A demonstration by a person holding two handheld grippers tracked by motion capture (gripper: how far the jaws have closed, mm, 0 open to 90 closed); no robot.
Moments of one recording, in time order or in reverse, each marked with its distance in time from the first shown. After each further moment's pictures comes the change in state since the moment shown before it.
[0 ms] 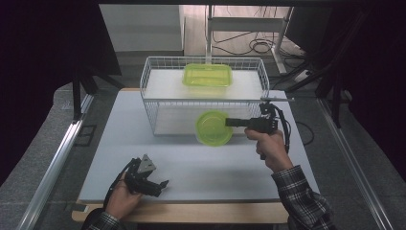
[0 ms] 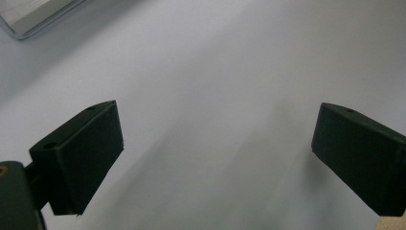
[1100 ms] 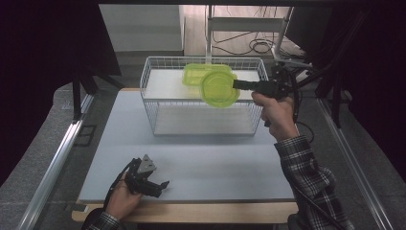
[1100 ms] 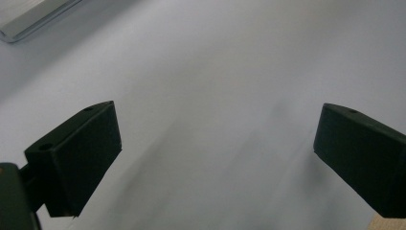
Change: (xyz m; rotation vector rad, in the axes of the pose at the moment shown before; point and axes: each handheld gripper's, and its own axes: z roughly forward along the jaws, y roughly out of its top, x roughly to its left) left arm -0.001 0.000 0.001 -0.006 -0.023 0.001; right arm 0.041 0.083 -0.024 -0.158 -0.082 -0.058
